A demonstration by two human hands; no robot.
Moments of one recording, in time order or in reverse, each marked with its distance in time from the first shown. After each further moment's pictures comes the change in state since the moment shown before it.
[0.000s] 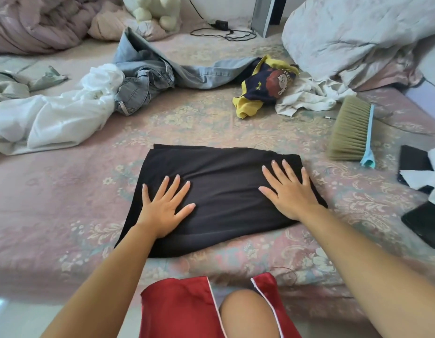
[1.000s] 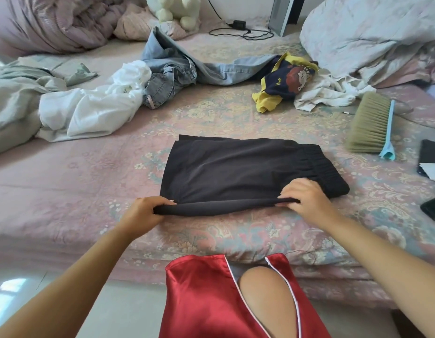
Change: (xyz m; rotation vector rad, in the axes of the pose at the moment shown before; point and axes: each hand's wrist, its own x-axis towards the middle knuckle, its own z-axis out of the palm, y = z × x) left_hand -0.082 -0.075 -0.013 -0.548 0.282 0.102; right_hand -0.044 -0.019 0.017 0.414 0.597 -0.439
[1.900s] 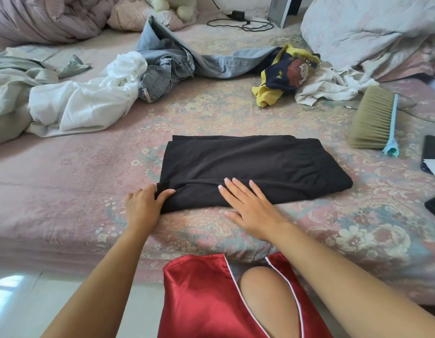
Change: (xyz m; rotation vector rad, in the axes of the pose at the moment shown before) left_hand 0.023 -0.007 0.031 0.284 0.266 -0.404; right_hand 0.024 -0.088 0.067 -0.223 -0.263 -0.117
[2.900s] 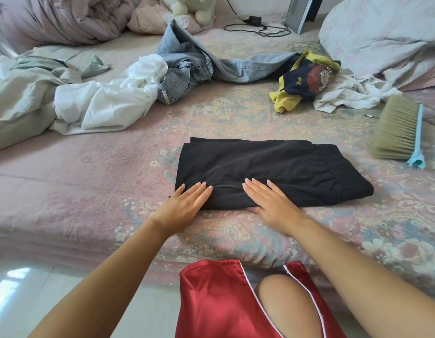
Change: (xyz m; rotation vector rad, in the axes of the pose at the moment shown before) left_hand 0.002 0.004 0.005 0.383 -0.097 0.945; right_hand 0.018 0.025 -0.003 0.105 -0.229 0.010
